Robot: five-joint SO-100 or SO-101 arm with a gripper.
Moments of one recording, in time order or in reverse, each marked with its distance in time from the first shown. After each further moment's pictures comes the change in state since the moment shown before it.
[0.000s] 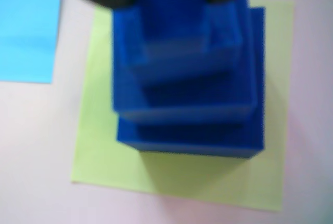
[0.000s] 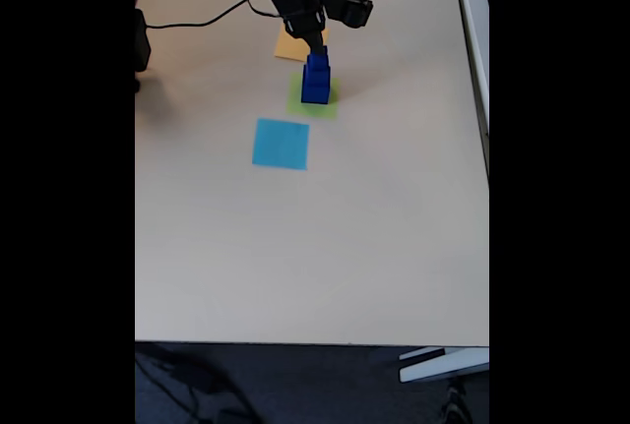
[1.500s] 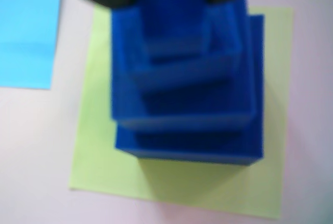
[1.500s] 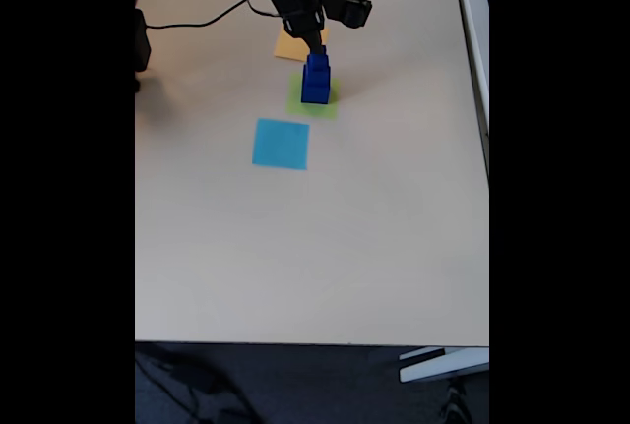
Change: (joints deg) arm 0.0 0.0 0.0 0.7 0.0
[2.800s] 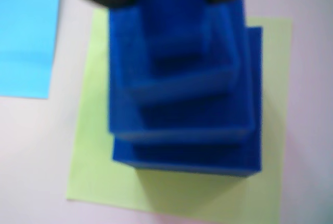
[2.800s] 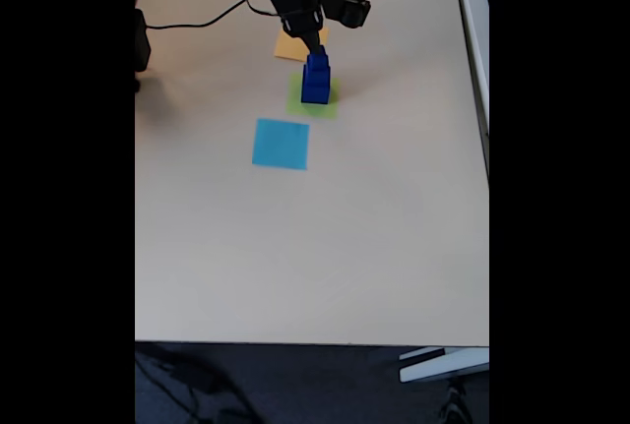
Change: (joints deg) arm 0.0 0.0 -0.1 1.1 0.0
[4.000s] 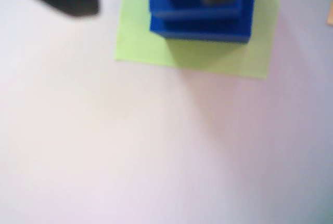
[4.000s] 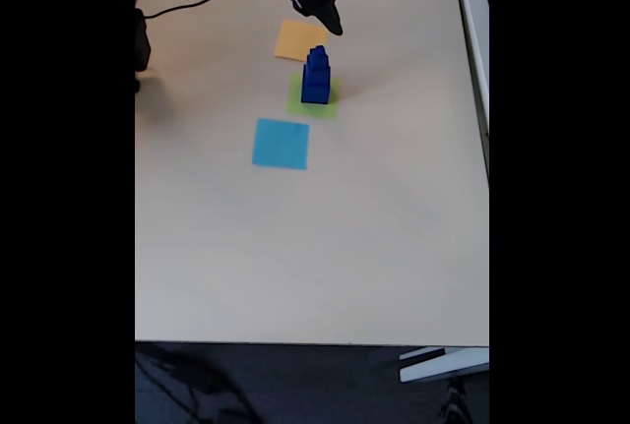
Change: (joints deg) arm -1.4 0.0 -17.4 -0.3 -3.9
